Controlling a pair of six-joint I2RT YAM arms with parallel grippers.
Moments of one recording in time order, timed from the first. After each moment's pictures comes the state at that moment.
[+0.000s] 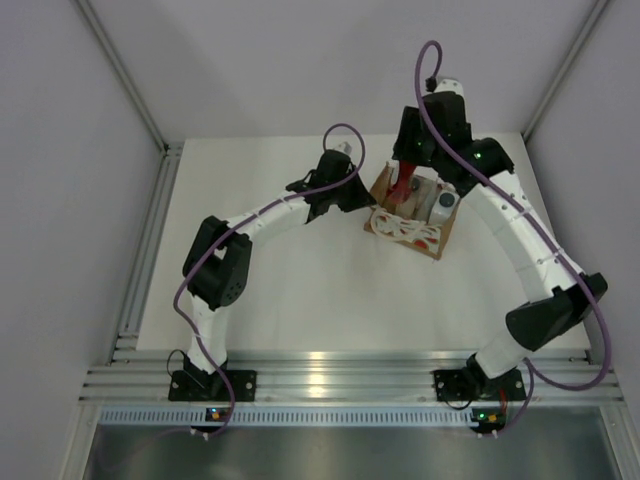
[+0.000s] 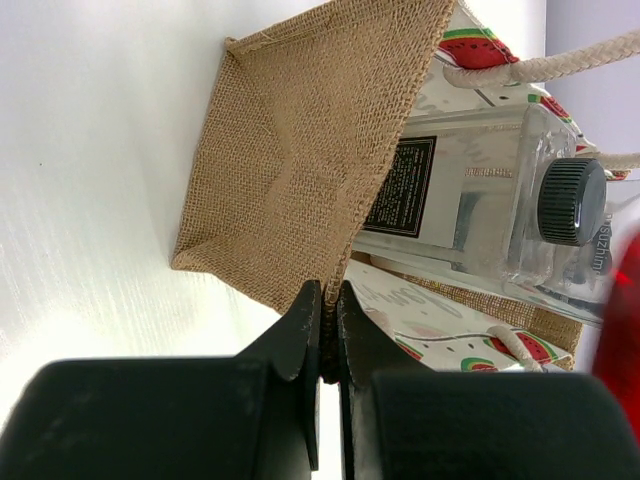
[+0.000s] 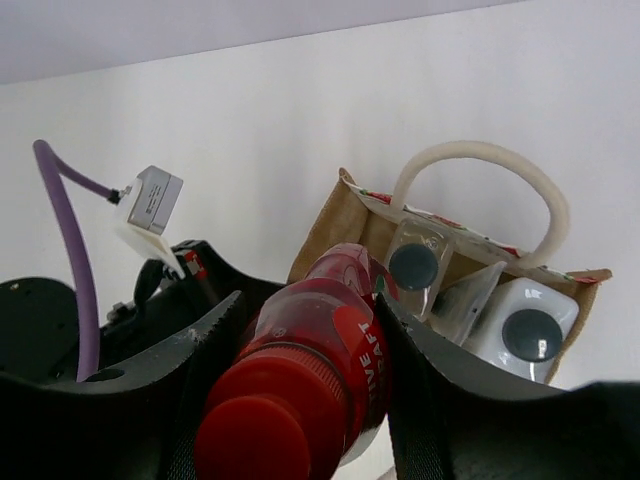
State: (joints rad) left arm -0.63 2.04 1.61 -0.15 0.15 -0.83; right arm 0.50 1.60 1.86 -0.78 0.33 0.43
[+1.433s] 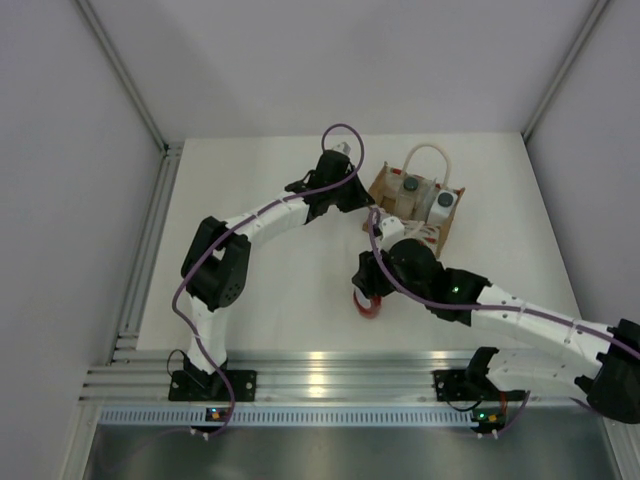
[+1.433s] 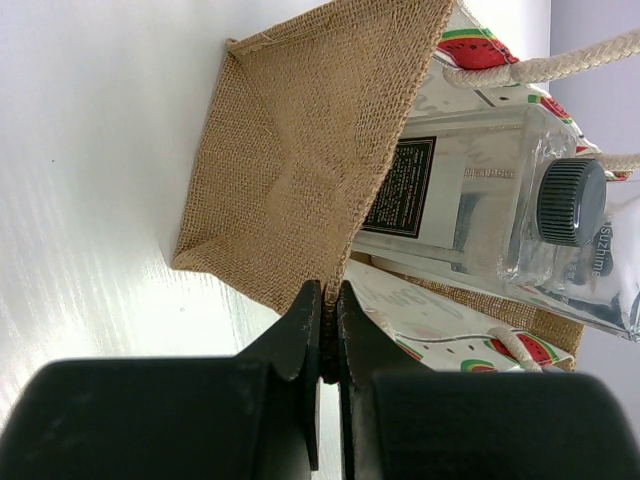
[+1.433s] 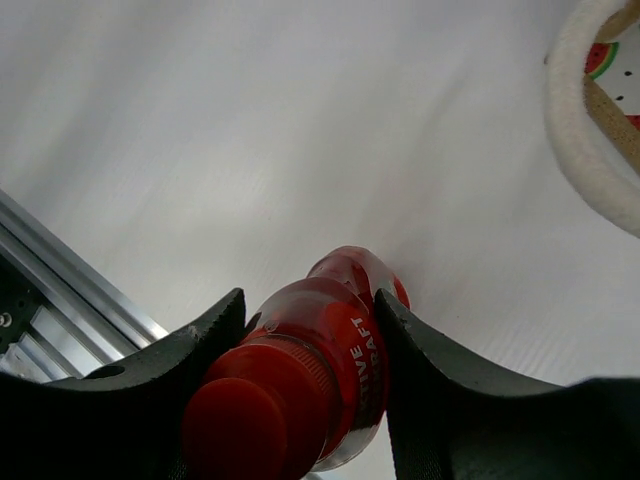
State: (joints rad) left arm -0.63 2.02 1.60 -0.15 0.14 -0.83; right arm 0.95 1.04 0.76 -0.27 0.17 0.38
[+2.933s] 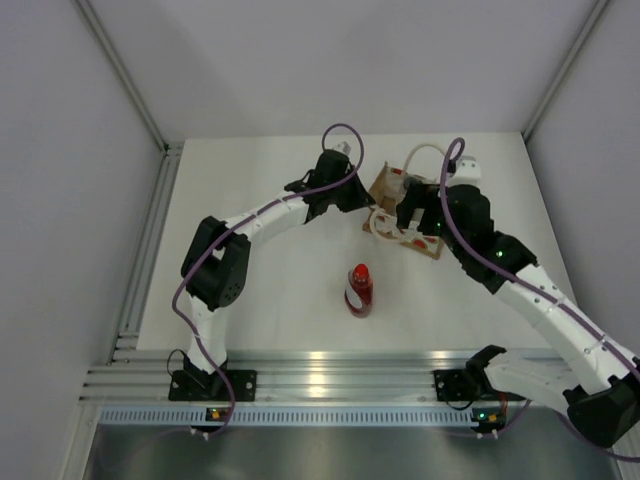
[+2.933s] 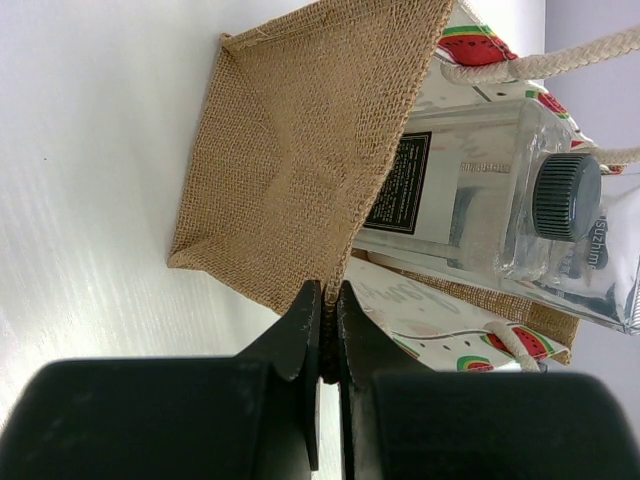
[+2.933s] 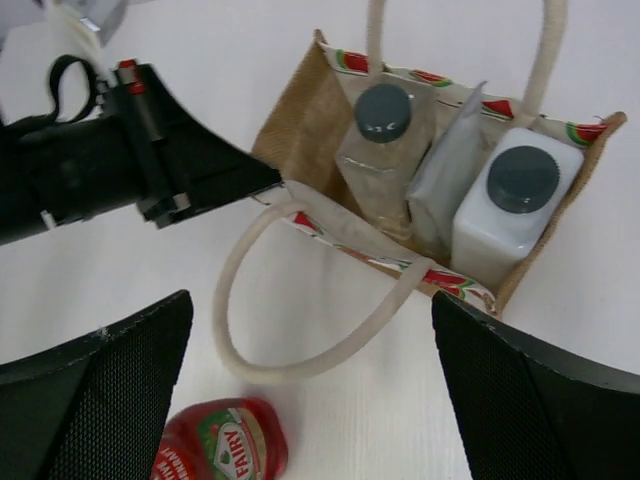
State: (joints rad) left arm -0.63 2.02 1.60 -0.15 0.16 -0.83; right arm 0.62 1.00 1.01 -0.40 0.33 0.42
